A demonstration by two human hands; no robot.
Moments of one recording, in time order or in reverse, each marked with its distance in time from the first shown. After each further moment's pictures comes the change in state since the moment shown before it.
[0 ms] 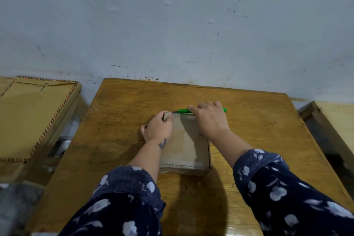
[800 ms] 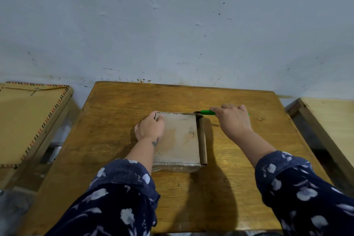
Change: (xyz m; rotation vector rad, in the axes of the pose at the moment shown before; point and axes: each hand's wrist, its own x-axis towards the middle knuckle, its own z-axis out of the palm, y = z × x) left_hand 0.000 -0.002 -0.001 0.060 -0.012 0.047; right_hand -0.042 0.069 0.000 -0.003 -0.038 0.227
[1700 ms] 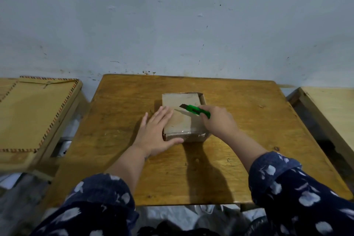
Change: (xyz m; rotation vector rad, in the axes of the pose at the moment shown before) left_hand -0.057 -0.054 -0.026 0.463 -0.128 0.720; right_hand -0.051 -0.070 -0.025 0.459 -0.155 0.178
